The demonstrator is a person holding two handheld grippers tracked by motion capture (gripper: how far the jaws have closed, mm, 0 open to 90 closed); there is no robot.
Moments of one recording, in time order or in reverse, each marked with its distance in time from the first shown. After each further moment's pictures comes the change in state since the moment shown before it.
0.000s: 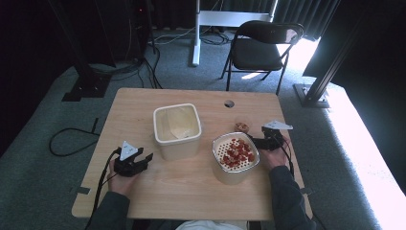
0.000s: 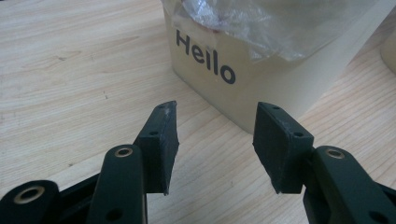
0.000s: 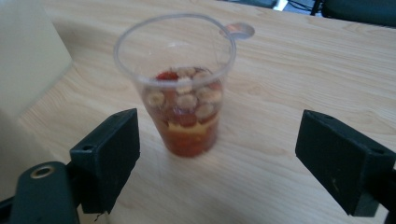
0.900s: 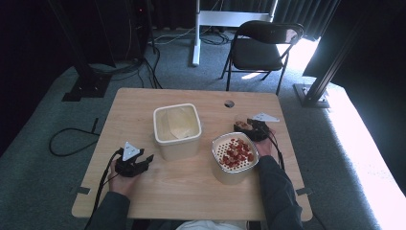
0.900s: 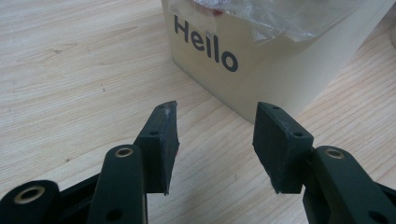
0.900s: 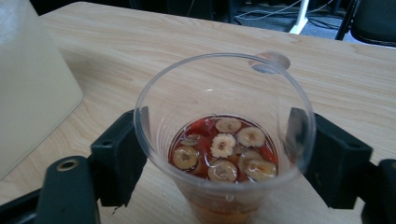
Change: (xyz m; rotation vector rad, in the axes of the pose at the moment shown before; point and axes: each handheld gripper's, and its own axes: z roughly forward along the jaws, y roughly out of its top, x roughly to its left) left arm 0.000 -0.004 0.004 0.024 0.009 0.022; right arm 0.011 0.018 0.052 -0.073 0.067 -0.002
